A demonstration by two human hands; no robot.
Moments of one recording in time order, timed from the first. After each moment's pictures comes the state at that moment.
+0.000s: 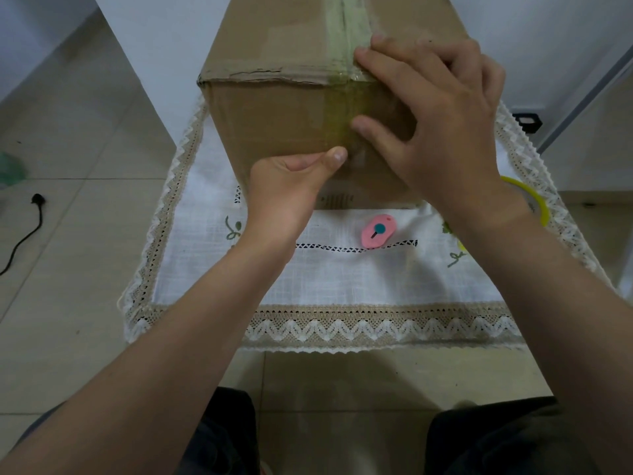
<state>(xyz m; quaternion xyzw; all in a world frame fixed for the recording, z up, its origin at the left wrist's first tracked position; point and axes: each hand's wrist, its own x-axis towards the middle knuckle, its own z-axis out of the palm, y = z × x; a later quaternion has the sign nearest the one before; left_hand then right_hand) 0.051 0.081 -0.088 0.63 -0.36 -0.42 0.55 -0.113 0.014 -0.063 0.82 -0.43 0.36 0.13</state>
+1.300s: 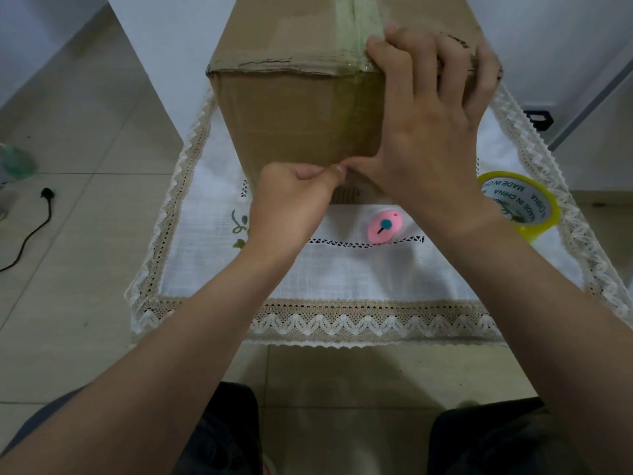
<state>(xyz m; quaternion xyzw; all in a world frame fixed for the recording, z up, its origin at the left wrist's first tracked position) 0.049 0.098 -0.079 0.71 -0.41 -0.35 0.46 -0.088 0.026 -0.074 0.78 -0.49 0.31 0.21</state>
